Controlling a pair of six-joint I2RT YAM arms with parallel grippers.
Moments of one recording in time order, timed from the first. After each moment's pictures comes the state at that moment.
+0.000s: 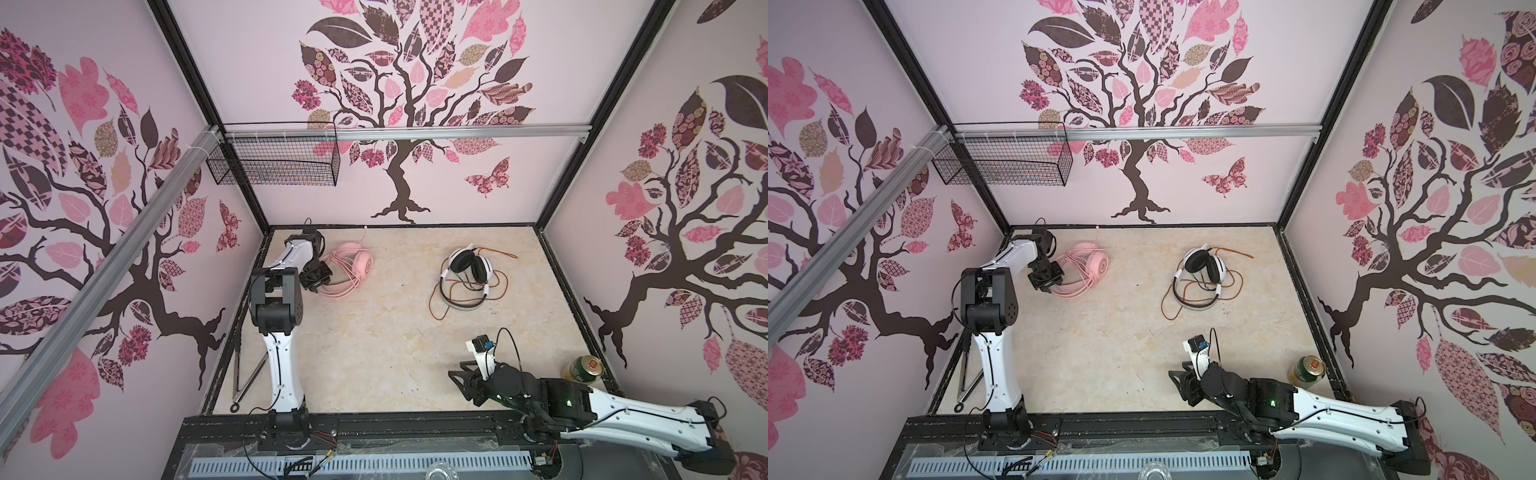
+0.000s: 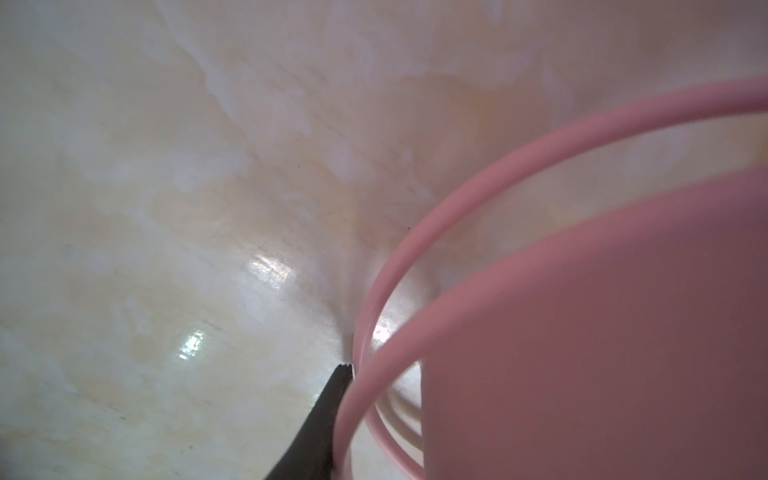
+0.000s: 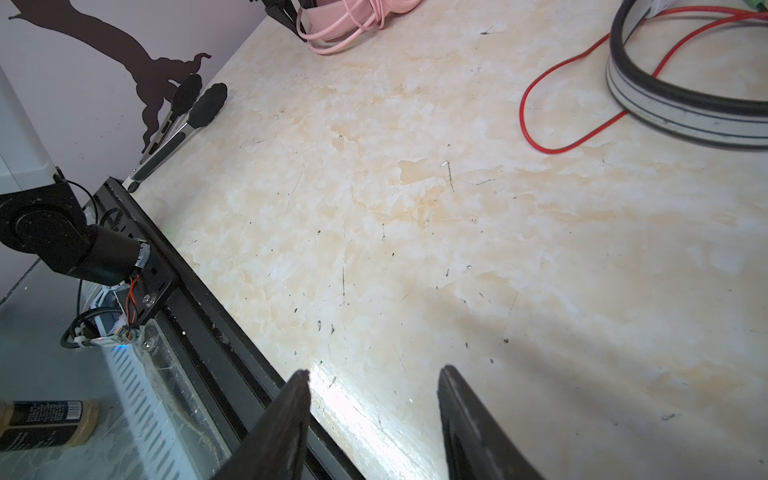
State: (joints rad) left arm 0.02 2.23 1.79 -1.05 -0.02 -0.60; right arm 1.30 0.43 0.32 -0.47 0.35 0.68
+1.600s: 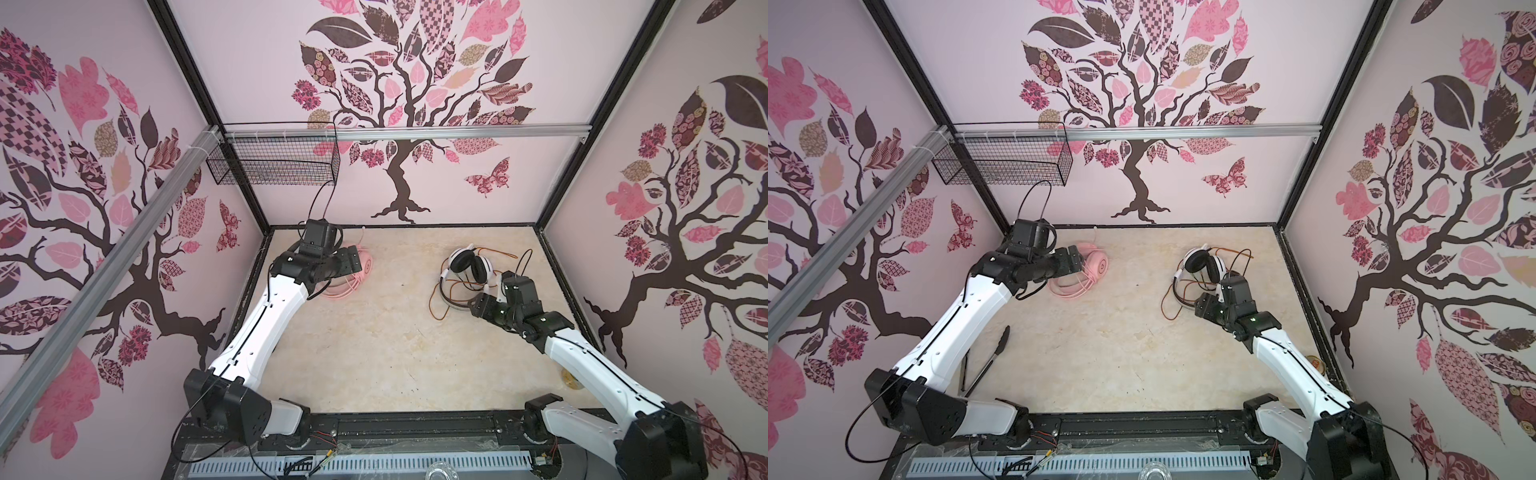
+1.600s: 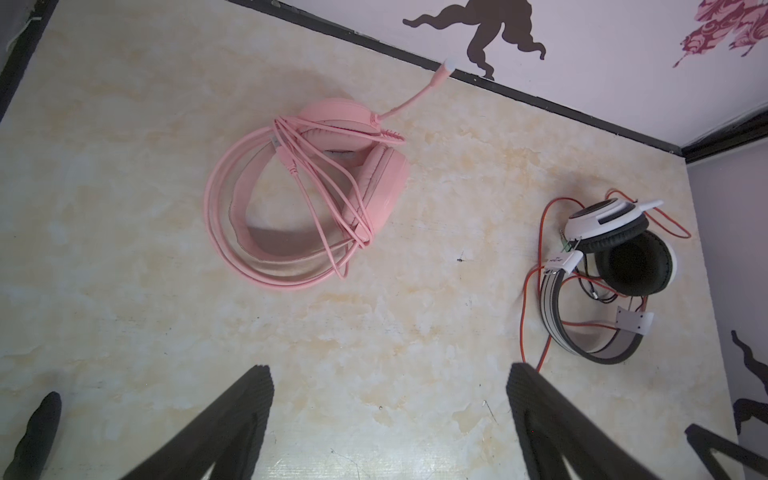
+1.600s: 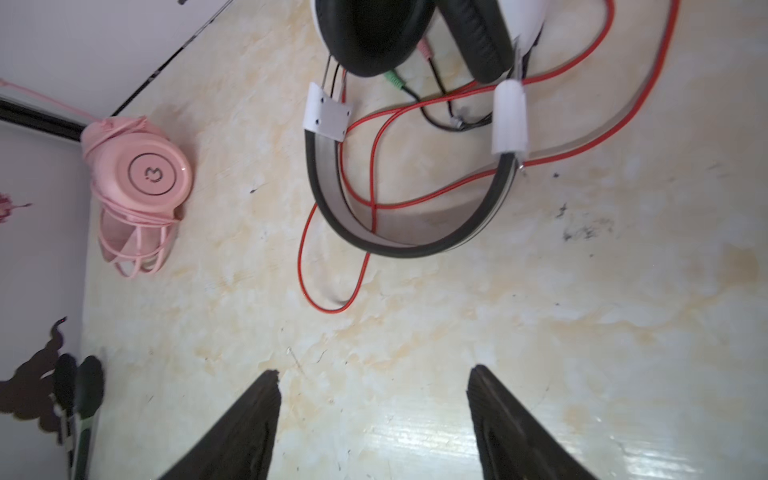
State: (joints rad) left arm -0.33 1.38 1.43 -0.86 -0.05 -0.46; right arm 0.28 1.10 0.73 -0.41 -0.08 0.65
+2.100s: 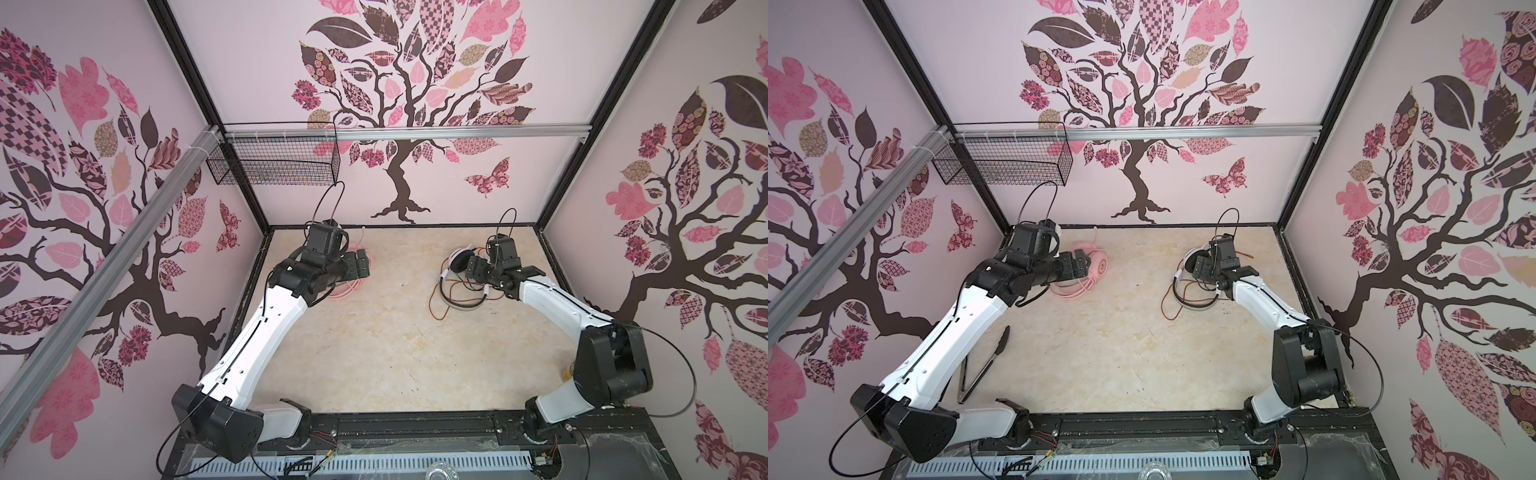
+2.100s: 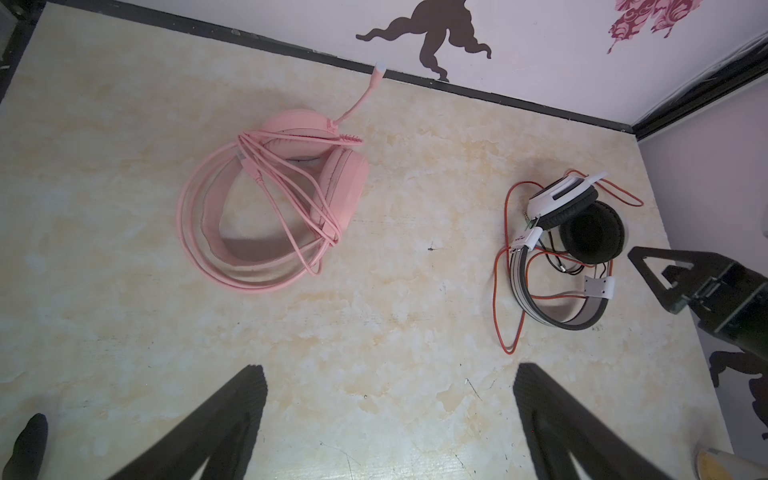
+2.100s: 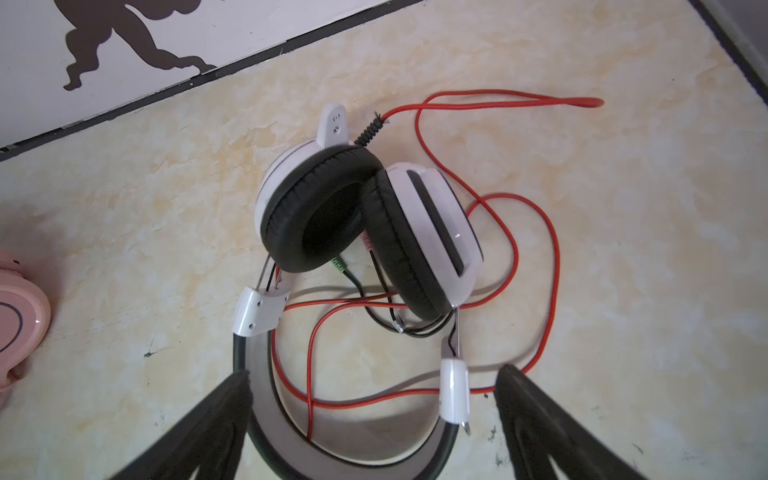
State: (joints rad) left arm -0.40 1.31 1.42 -0.85 -0.06 -0.44; right arm 0.20 1.56 1.10 -0.33 0.14 0.42
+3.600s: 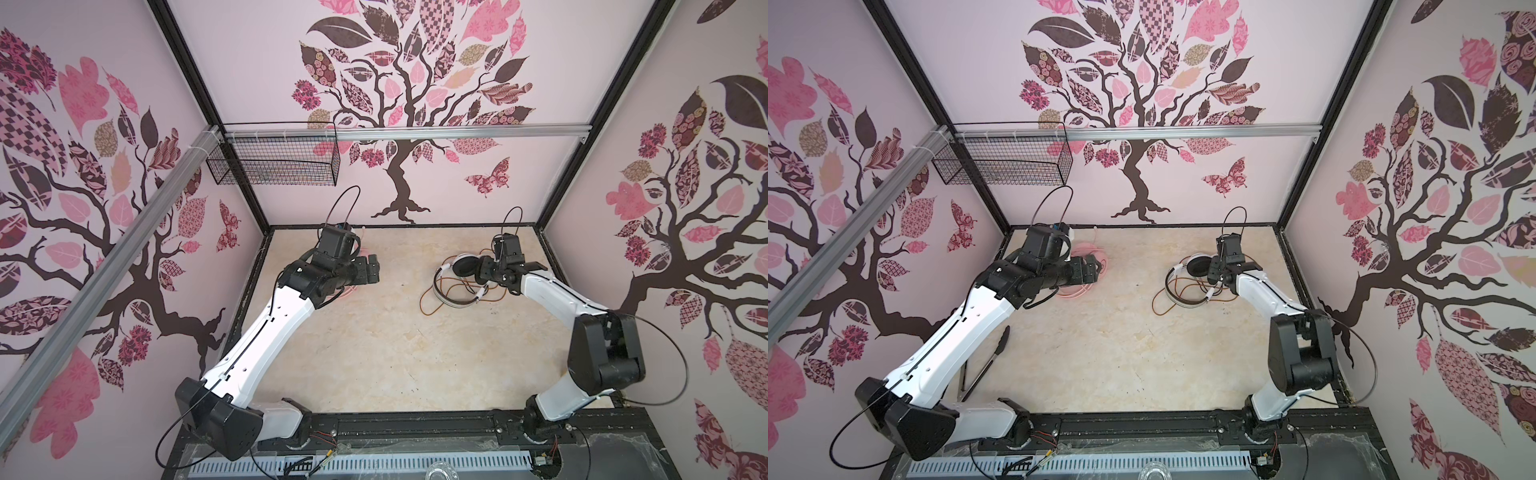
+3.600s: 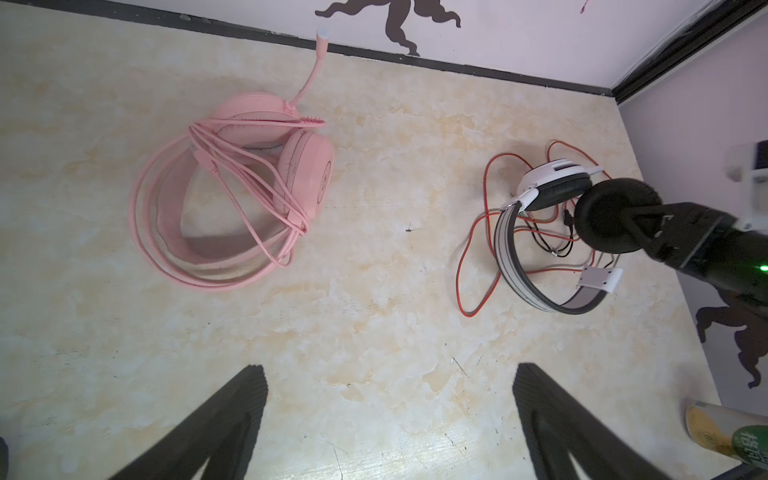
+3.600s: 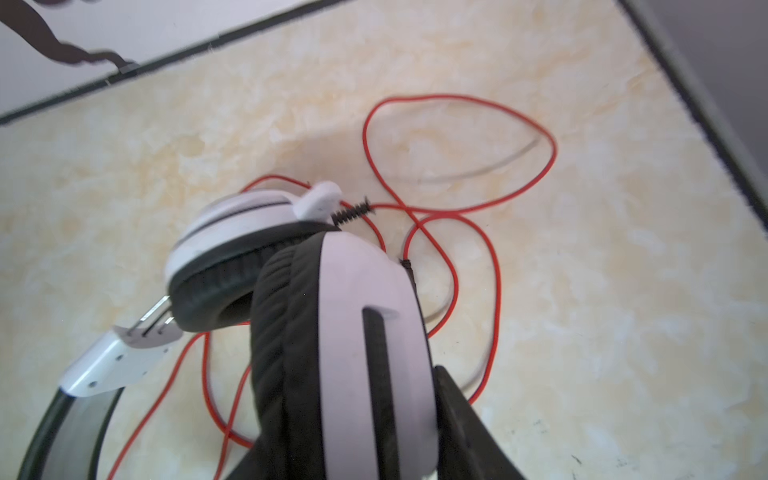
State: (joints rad) left arm -0.50 1.34 1.42 -0.85 -0.06 -0.43; right arm 0.20 1.55 1.11 -0.36 0.23 0.43
